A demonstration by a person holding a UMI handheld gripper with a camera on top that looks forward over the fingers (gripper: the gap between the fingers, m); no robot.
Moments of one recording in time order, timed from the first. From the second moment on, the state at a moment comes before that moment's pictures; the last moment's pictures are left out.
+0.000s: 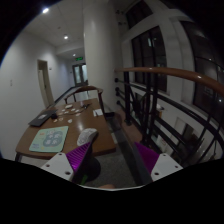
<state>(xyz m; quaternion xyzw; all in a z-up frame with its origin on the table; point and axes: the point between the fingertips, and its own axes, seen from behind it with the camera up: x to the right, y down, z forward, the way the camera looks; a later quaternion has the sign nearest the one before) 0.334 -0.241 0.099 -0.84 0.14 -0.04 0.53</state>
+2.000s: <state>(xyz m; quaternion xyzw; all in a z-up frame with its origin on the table) 0.003 -0.002 -0.011 -0.87 -0.03 0.02 0.49</state>
